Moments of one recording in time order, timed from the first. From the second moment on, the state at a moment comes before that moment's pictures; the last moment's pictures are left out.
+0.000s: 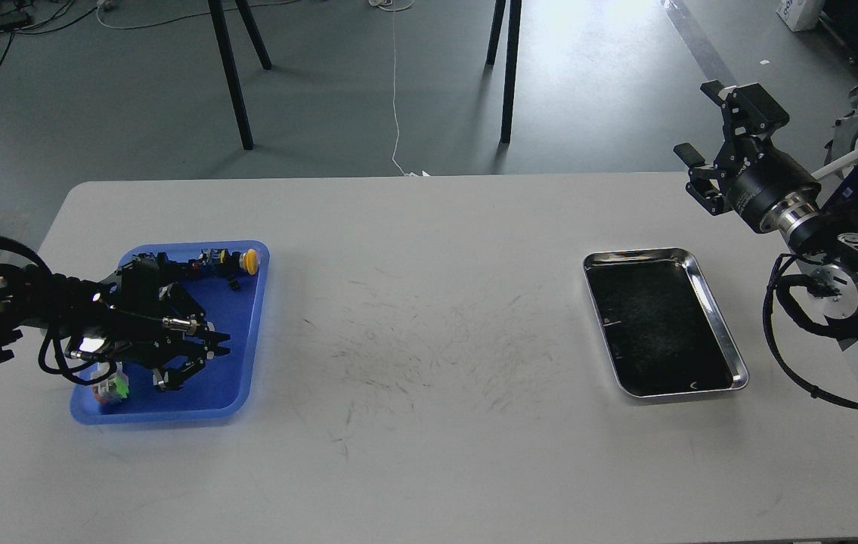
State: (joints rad) left arm -1.22 0.65 0.65 -0.95 2.08 0.36 -0.49; right arm 0.85 -0.56 0.36 0.75 -0.24 0.26 0.49
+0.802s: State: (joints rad) left arm -1.22 0.65 0.65 -0.94 2.07 0.35 -0.49; right arm 0.85 -0.55 0.36 0.75 -0.24 0.26 0.49
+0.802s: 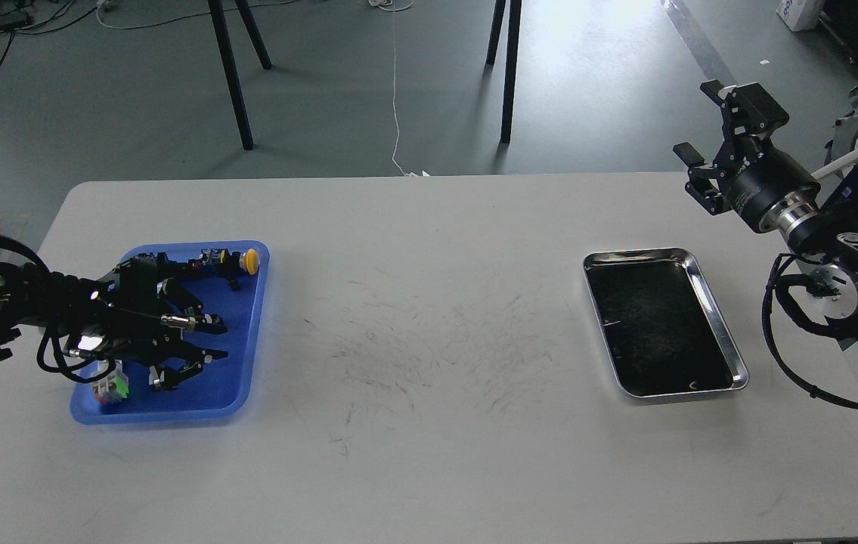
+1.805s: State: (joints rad) left arm -1.21 0.65 0.53 -0.85 1.73 0.33 -0.49; right arm 0.85 -0.56 0.35 0.76 -0.24 0.25 0.49
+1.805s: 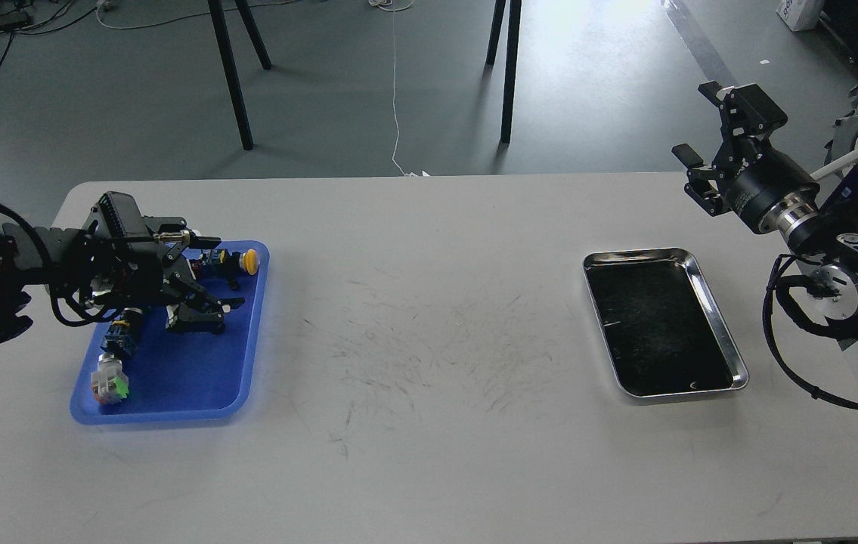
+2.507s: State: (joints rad) left arm -1.17 0.59 0.35 -0.84 1.11 0.19 -0.49; right arm 0.84 -0.56 0.35 0.75 -0.24 0.25 0.49
